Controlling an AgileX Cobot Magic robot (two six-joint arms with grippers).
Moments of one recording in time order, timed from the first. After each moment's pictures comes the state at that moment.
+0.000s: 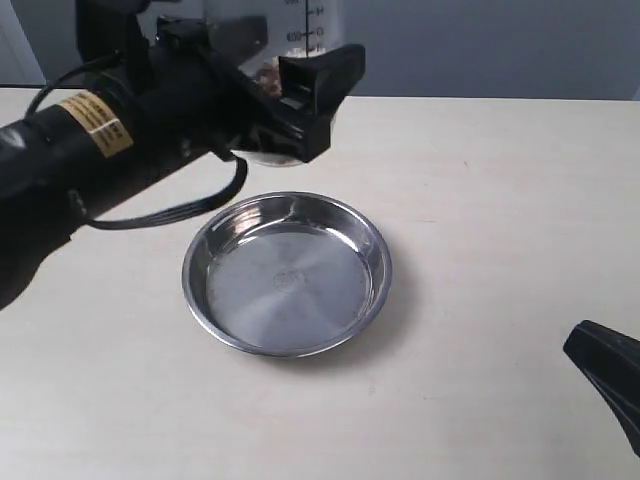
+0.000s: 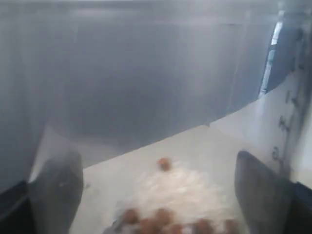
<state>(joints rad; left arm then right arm) -0.66 1.32 -0.68 -0.16 -0.56 0.00 0.26 0.04 0.00 1.14 0.42 -0.85</state>
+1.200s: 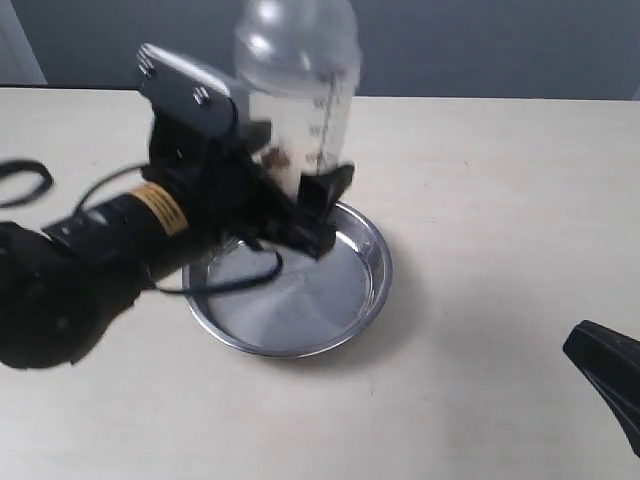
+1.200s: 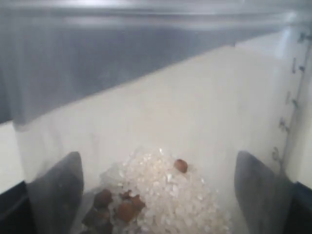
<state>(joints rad) -0.70 1.50 -0.60 -0.26 -0.62 0.16 0.26 0.04 0.00 1.14 0.42 -0.85</state>
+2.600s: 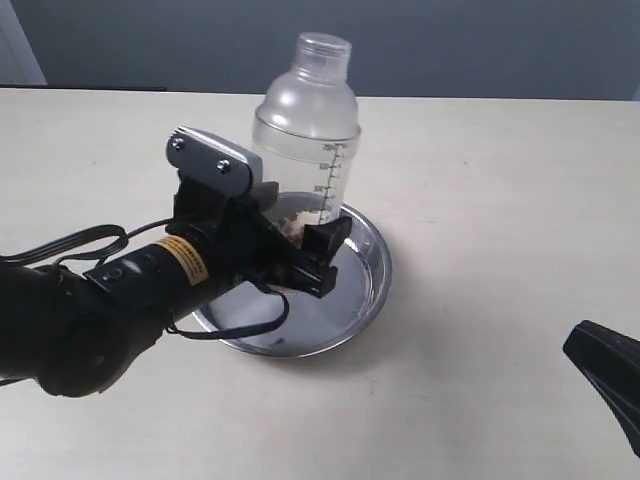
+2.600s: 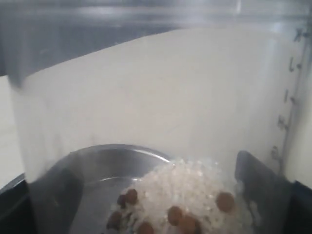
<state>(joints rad) -0.70 1.66 -0.55 -0.20 -0.76 -0.02 0.26 0.04 0.00 1.14 0.42 -0.85</state>
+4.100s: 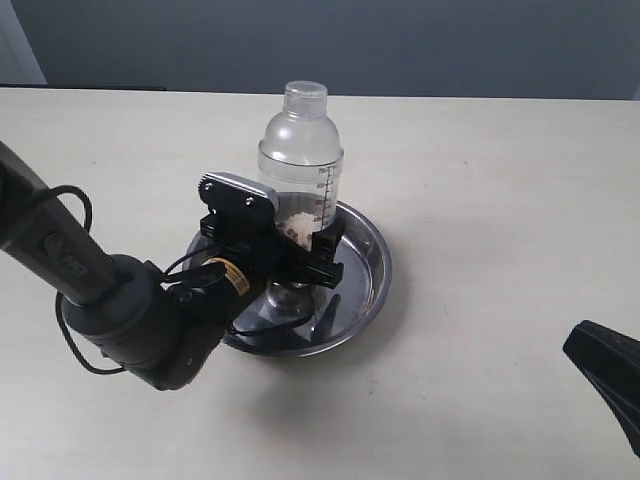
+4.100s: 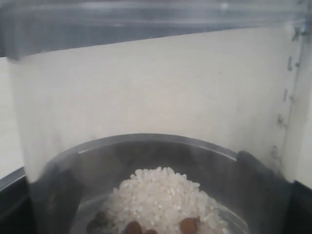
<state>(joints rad) -0.62 2.15 -0.70 -0.23 -1.16 -0.08 0.26 0.04 0.00 1.14 0.42 -0.85</state>
